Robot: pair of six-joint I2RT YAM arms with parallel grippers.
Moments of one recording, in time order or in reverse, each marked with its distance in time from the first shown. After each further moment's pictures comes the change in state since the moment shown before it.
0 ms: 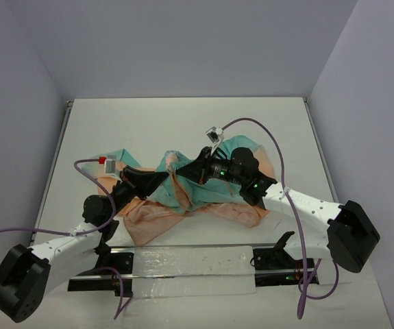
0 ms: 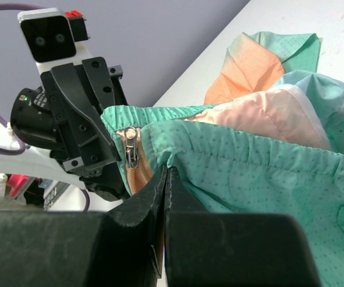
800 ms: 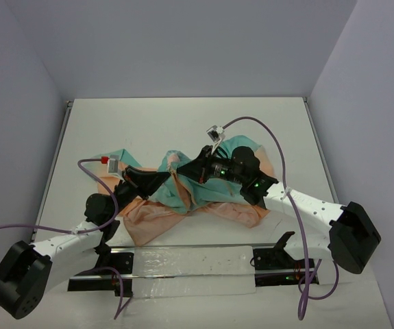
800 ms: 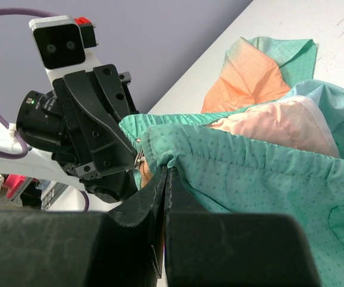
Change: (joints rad) left arm -0.013 0.023 0.002 -0.018 -0.014 0.036; right arm 0.000 -0.014 0.013 -0.023 0.006 -0.009
